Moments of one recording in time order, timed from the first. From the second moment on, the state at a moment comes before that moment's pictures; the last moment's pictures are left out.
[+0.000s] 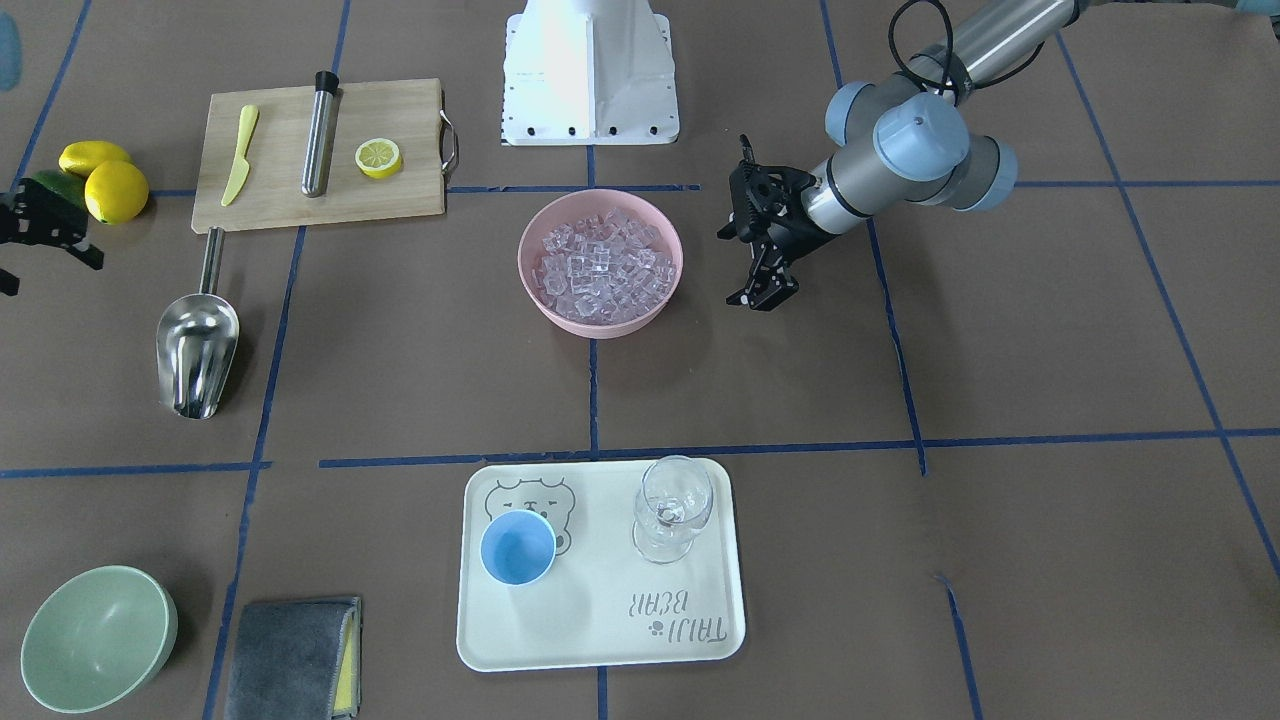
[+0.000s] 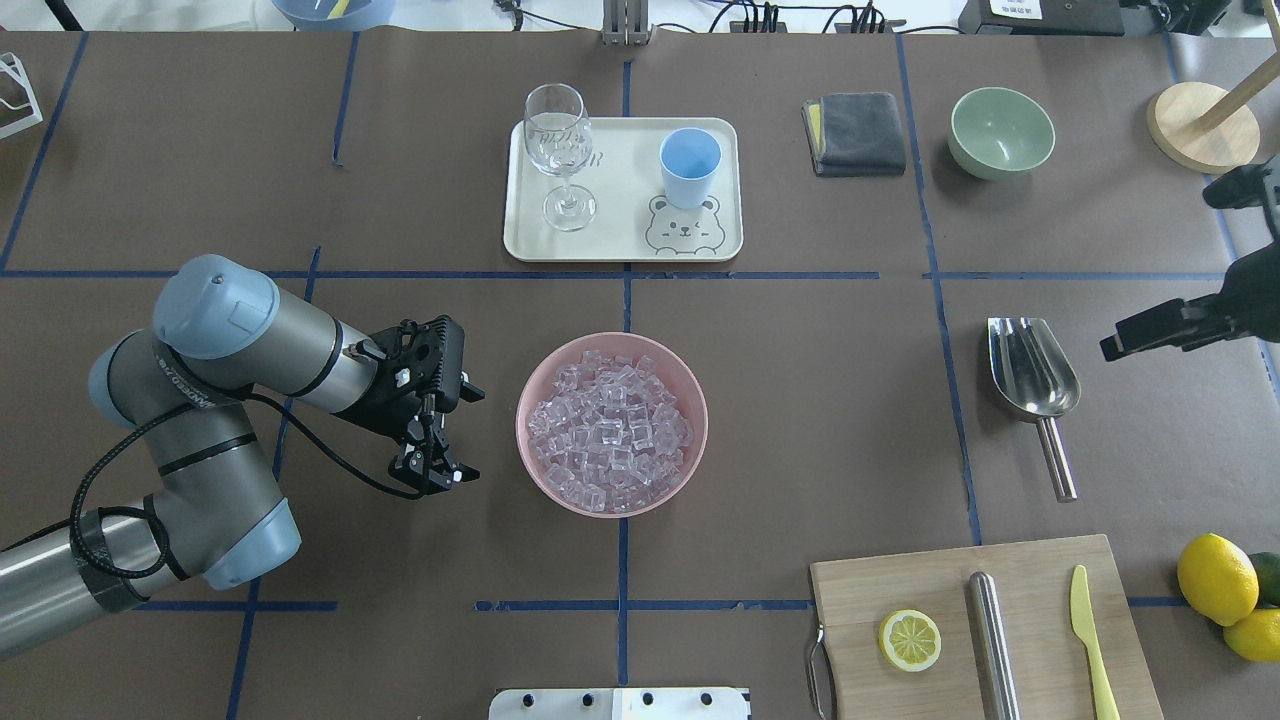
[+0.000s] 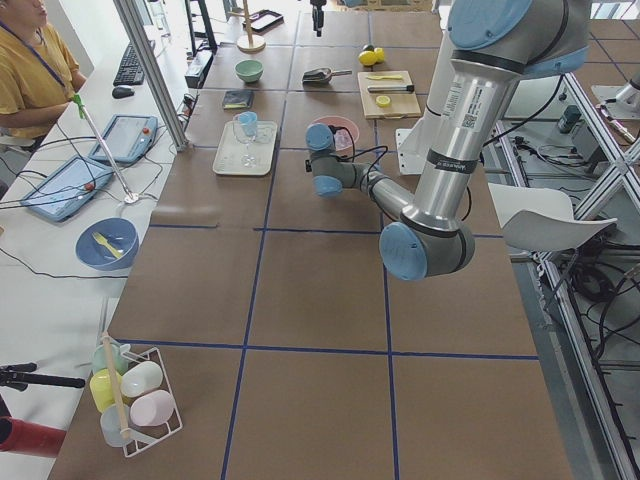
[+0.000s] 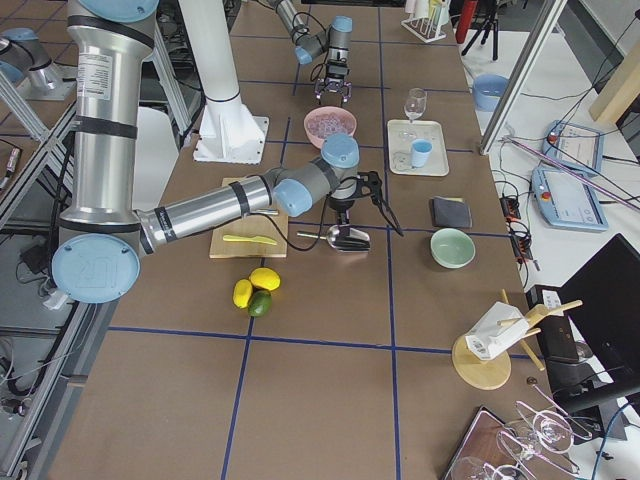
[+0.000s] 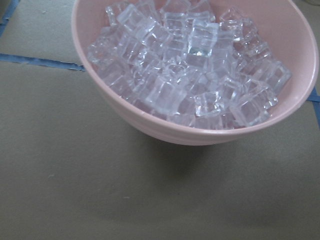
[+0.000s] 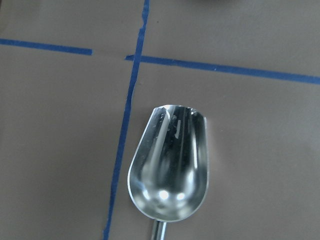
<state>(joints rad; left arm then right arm) -0.58 -1.95 -1.61 -2.39 -2.21 0.10 1.01 -1.70 2.05 -1.27 2.26 0.69</state>
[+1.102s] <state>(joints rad) -0.58 -1.95 -1.57 -2.39 -2.21 0.11 0.44 -1.88 2.03 -0.94 1.56 1.32</state>
